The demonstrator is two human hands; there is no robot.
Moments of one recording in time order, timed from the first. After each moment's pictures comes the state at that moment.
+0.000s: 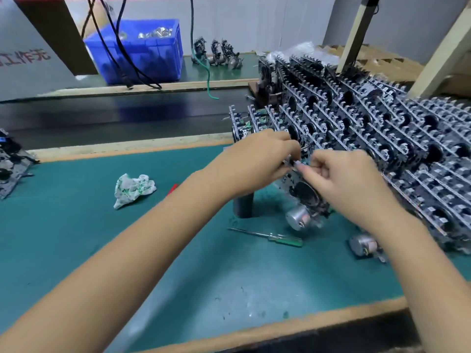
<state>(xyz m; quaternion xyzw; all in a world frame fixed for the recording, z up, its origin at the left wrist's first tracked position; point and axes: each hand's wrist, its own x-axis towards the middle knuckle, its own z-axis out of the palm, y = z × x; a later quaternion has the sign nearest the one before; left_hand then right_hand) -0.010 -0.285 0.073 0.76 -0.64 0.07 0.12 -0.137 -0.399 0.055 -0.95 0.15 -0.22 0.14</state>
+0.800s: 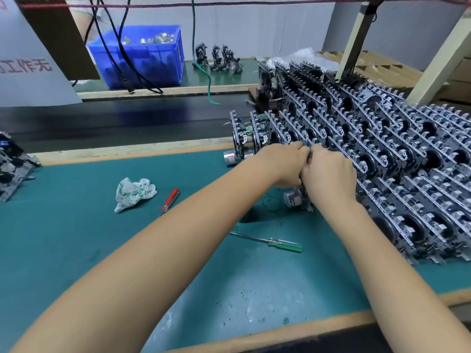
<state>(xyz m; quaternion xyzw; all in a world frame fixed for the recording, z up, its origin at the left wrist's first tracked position) -0.005 -0.351 0.056 0.79 -0.61 -0.02 -0.02 -0.087 -0.423 0.017 -0.91 0.34 -0.24 0.04</state>
